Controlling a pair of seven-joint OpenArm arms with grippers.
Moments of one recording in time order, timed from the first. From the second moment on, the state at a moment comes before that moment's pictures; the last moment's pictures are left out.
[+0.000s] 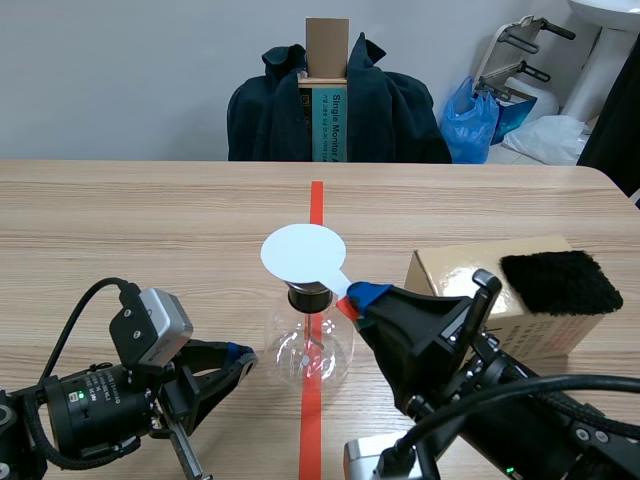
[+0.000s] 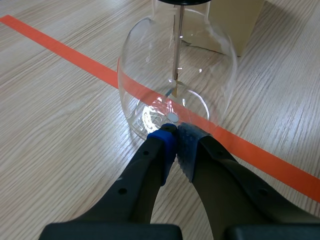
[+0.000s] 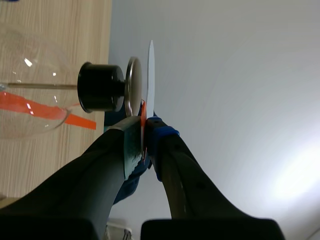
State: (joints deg) left arm 10.9 -24.6 20.2 72.2 5.8 -31.7 -27.3; right arm -25.2 21.3 -17.4 91.3 -78.4 -29.6 30.6
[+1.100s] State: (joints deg) left arm 10.9 -24.6 20.2 72.2 5.8 -31.7 -27.3; right arm -25.2 21.3 -17.4 91.3 -78.3 -29.6 17.3
